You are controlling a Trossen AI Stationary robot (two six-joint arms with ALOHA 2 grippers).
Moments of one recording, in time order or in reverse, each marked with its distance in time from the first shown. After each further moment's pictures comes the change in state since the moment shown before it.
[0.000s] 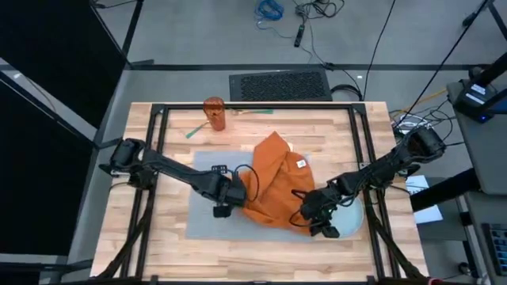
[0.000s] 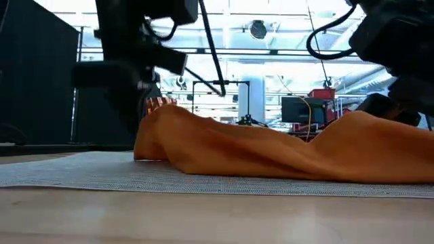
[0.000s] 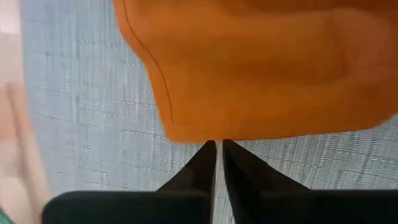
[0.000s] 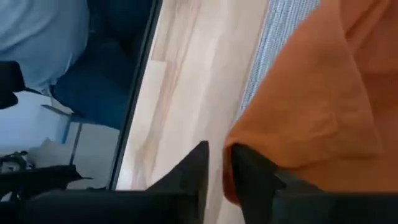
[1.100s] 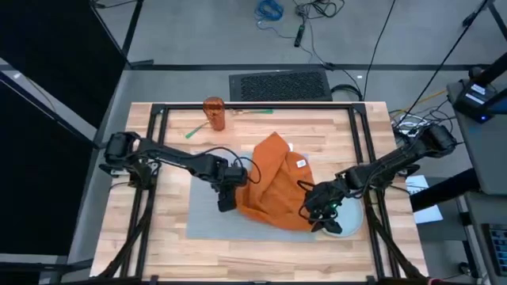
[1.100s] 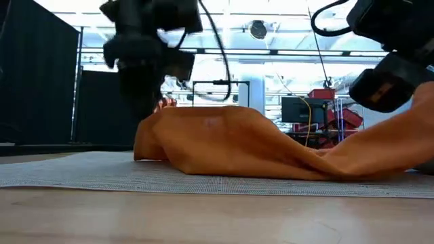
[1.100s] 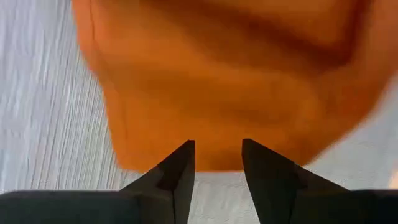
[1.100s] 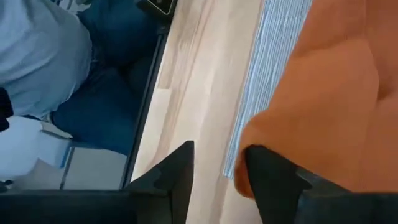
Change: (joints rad) left arm 0.147 -0.078 -0.097 0.197 0.330 -0.027; right arm -0.006 -0.179 0.000 -0.095 0.071 0.040
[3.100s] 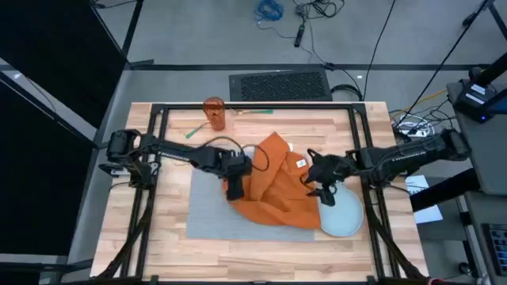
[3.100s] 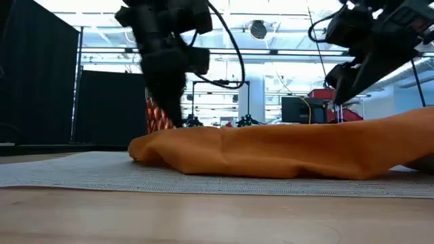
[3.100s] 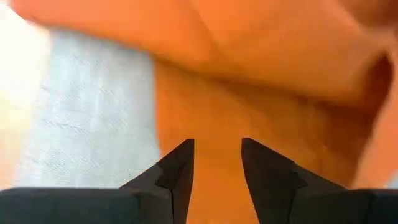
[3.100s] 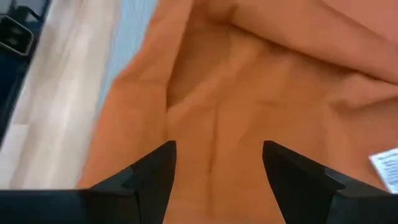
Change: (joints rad) left arm 0.113 0.001 0.063 0.123 -0.130 0.178; right arm -0.344 -0.231 0.006 -0.316 0.275 -0.350
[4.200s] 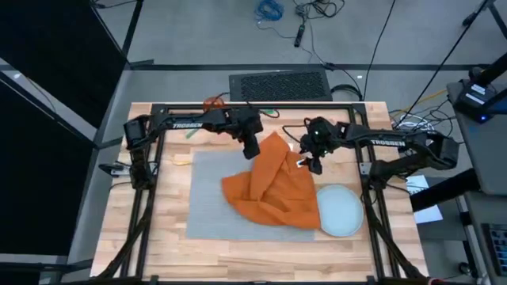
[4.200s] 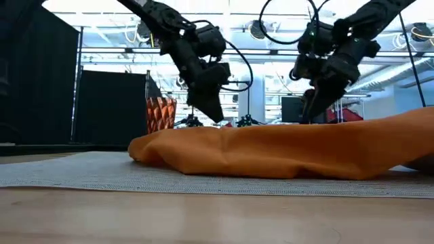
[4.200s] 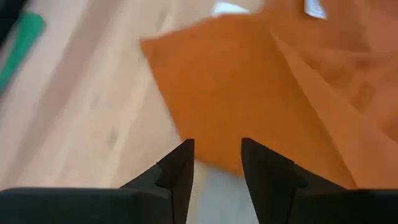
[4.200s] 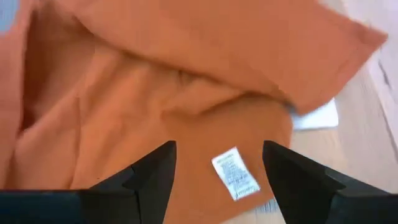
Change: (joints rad) left arm 0.373 0.187 0.245 0.095 0.195 0.196; right arm -0.486 0.230 0.114 0.016 -0.184 -0.319
